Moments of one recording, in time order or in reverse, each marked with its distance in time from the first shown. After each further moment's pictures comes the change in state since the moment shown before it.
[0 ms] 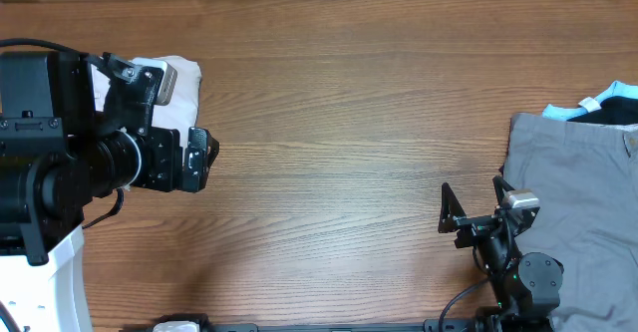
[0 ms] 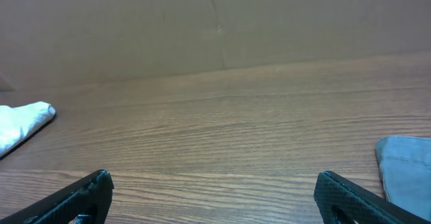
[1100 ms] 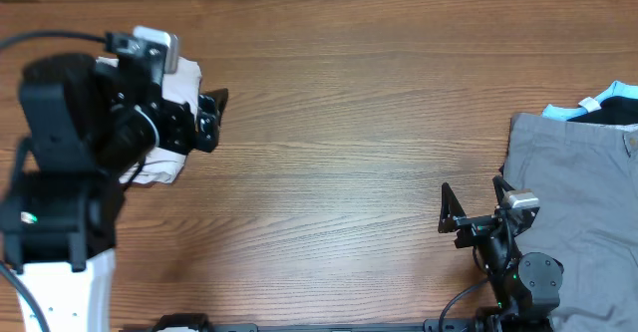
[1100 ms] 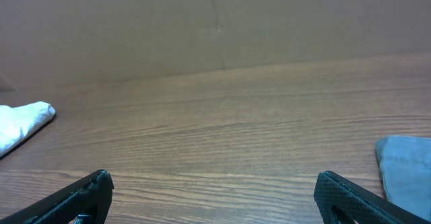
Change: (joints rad) left arm 0.000 -0.214 -0.530 0.782 0.066 0.000; right arm 0.000 0.000 -0.001 0.001 0.000 0.000
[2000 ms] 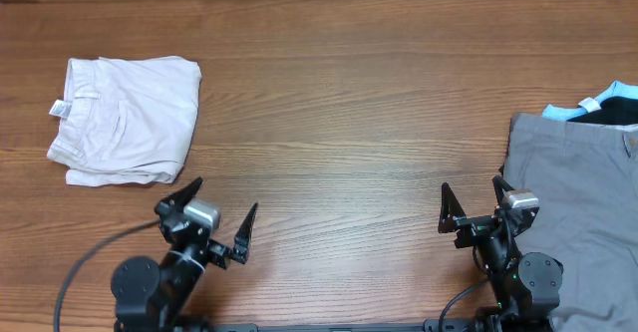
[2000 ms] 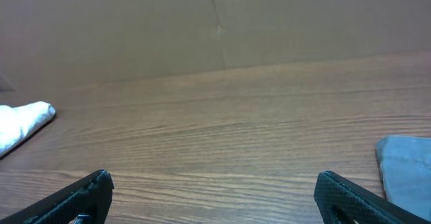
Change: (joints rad) left arm 0.000 -0.994 -1.176 0.536 0.082 0.000; right arm 0.000 0.000 0.000 0.000 0.000 0.000
